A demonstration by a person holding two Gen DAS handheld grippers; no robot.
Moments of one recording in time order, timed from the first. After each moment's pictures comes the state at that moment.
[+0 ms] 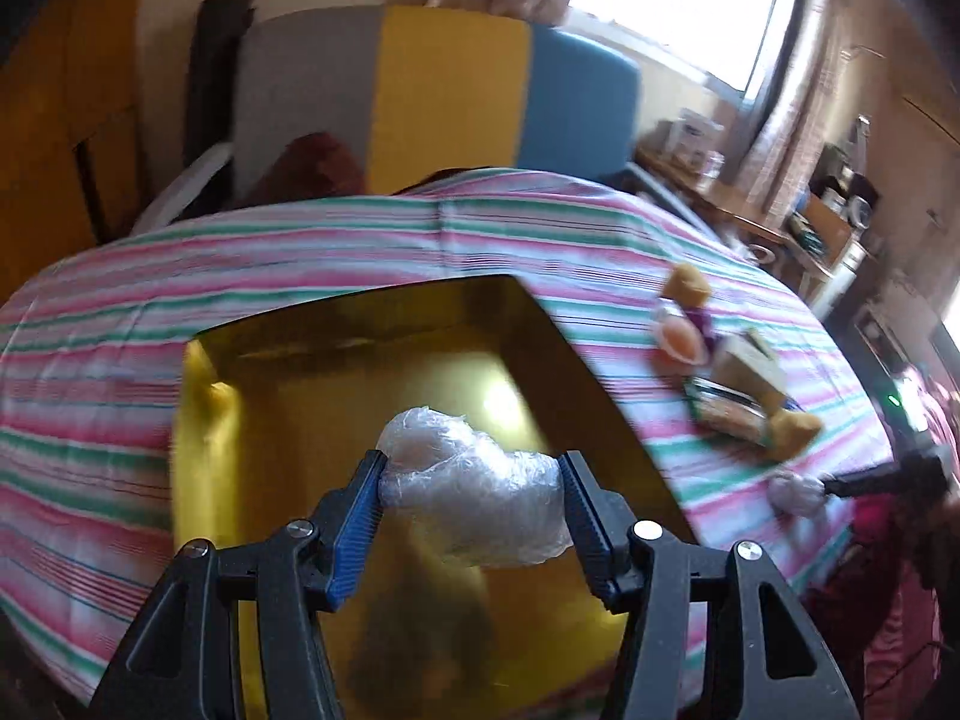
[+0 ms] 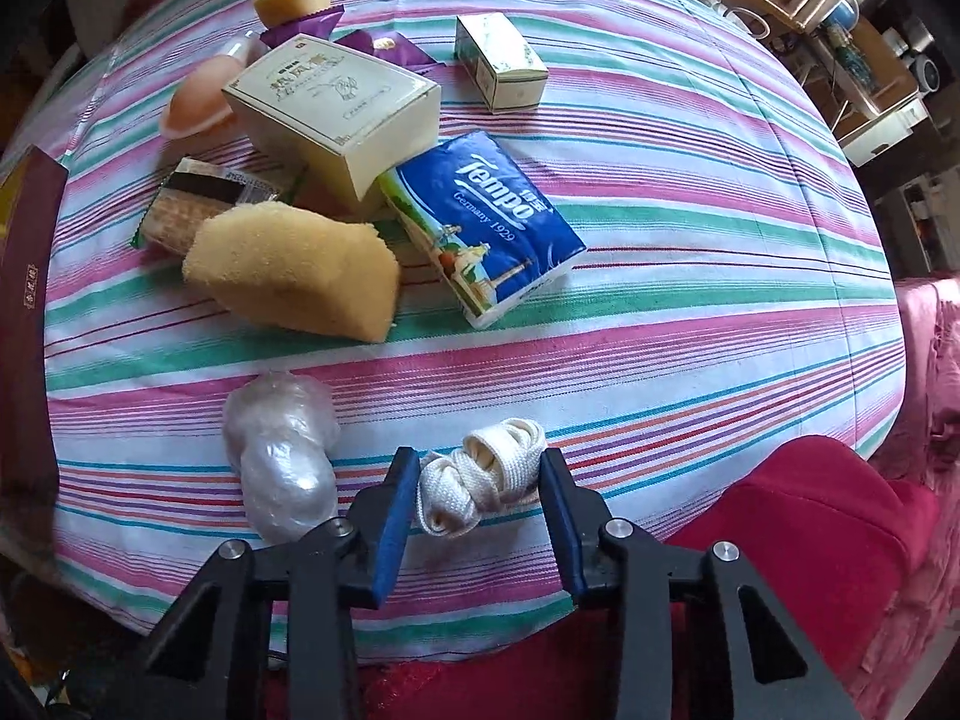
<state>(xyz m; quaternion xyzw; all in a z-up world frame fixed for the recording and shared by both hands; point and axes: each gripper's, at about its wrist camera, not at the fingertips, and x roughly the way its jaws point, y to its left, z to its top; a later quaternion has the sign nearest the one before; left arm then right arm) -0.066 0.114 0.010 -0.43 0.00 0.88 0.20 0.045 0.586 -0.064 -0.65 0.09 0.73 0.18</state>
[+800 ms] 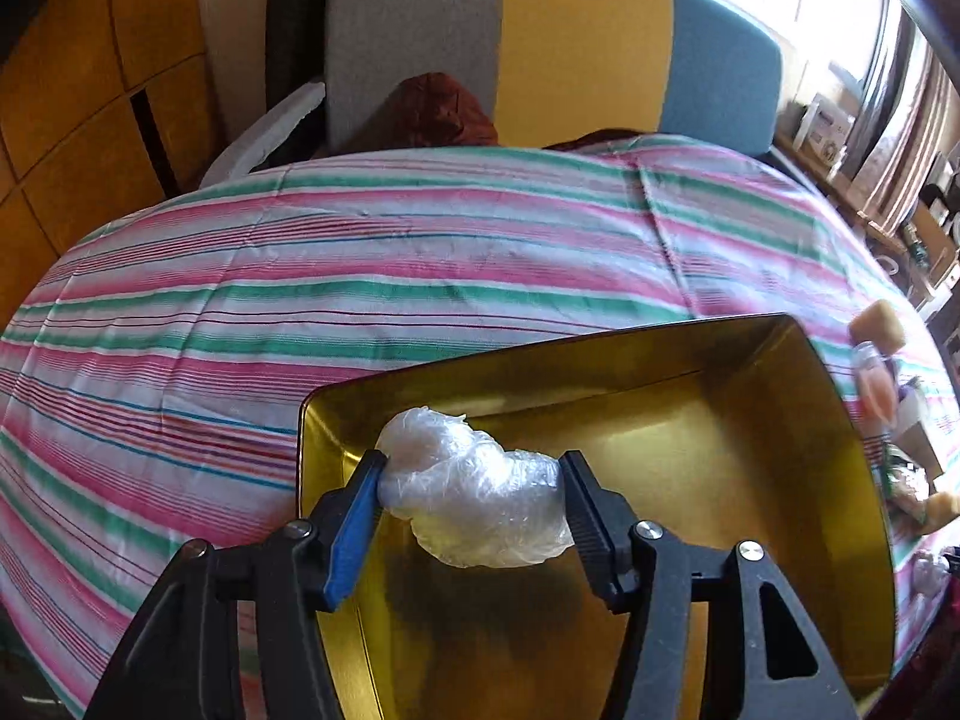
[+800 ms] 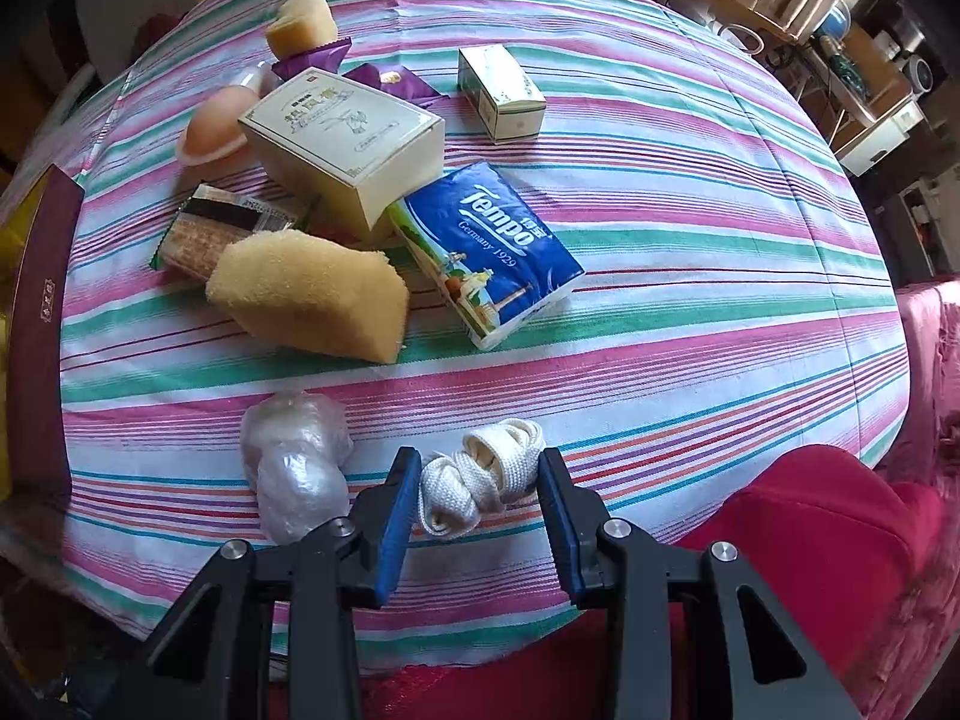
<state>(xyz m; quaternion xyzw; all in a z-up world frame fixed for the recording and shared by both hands) -0.200 0.072 -0.054 -0.49 0.03 0.87 0.09 0.072 0.584 -0.055 -0.62 0.10 0.75 0.18</state>
